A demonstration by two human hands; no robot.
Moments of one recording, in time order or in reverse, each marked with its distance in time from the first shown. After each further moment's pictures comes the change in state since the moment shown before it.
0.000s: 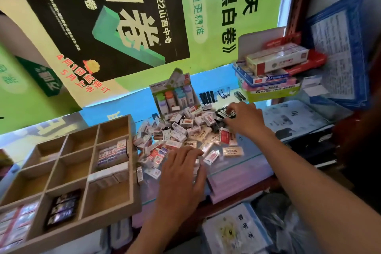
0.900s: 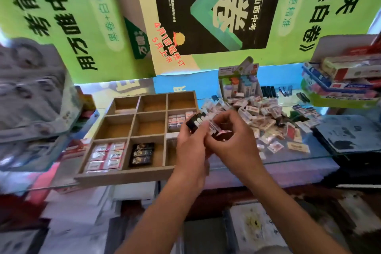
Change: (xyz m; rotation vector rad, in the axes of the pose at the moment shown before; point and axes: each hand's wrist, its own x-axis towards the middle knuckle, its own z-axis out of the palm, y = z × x) left_hand -0.021 -0.028 -0.125 -1.446 0.347 -0.958; right_hand -0.183 -0.208 0.009 0.944 -0.039 -0.319
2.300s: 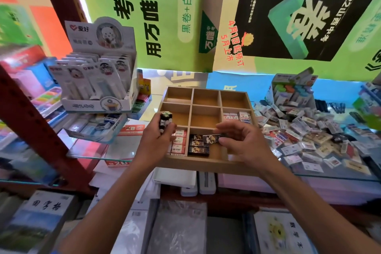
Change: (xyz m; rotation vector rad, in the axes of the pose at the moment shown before) left_hand 0.043 0.085 -0.223 0.754 0.086 0.389; right_hand 0.012 -0.010 0.104 0.149 -0.376 0.112
